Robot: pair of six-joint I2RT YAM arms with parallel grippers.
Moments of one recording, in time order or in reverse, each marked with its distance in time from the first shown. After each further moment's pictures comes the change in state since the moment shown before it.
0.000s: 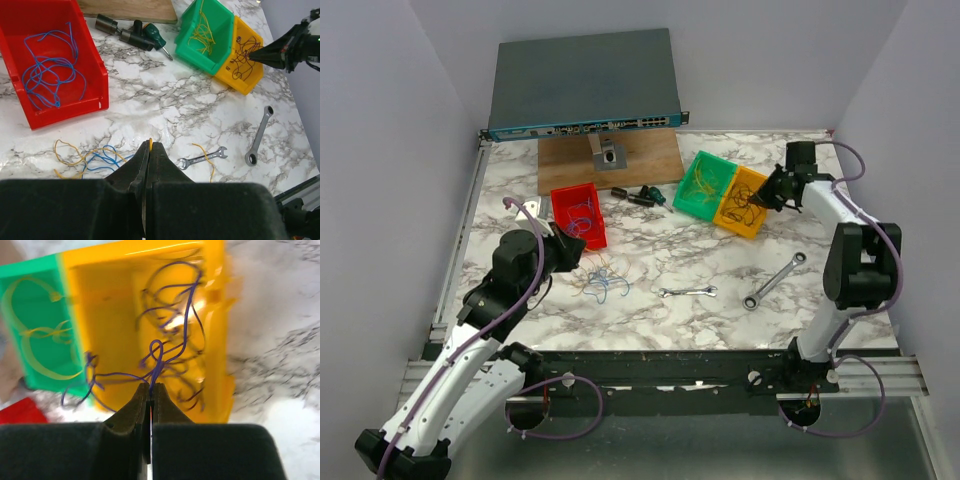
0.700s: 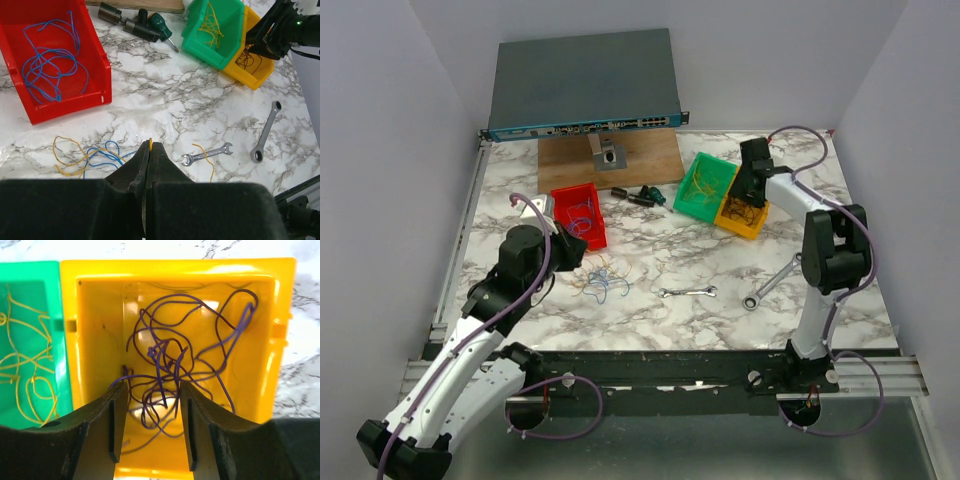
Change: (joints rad) left arm 0.000 0.050 0.006 -0.014 0.002 0.001; right arm 0.177 0.225 0.150 -0.002 0.454 -0.121
